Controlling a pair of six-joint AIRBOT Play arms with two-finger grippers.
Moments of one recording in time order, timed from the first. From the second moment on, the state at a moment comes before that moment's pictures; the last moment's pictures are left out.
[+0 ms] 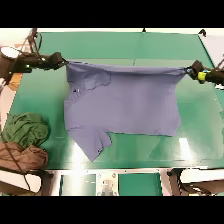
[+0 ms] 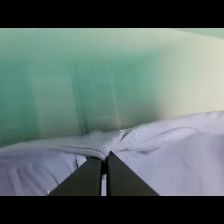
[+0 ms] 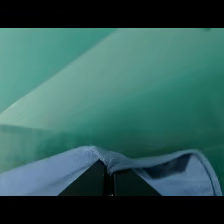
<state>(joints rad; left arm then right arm) 0.10 -1.68 1.54 0.65 -0.89 -1.11 -0.46 -1.62 1.34 -0.54 0.86 1.12</state>
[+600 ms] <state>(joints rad) 0.12 -1.80 1.62 0.87 -1.20 -1.24 -0.49 -1.90 1.70 -0.80 1.38 1.27</state>
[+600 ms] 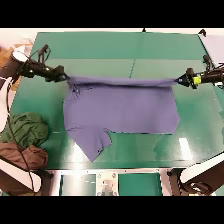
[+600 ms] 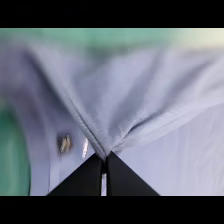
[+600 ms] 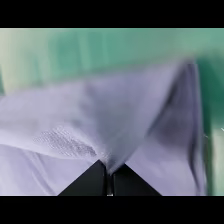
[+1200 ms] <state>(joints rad) 0.12 -1.80 1.55 0.95 -1.37 -1.32 -0.48 -1.90 1.63 -0.98 1.50 1.31</state>
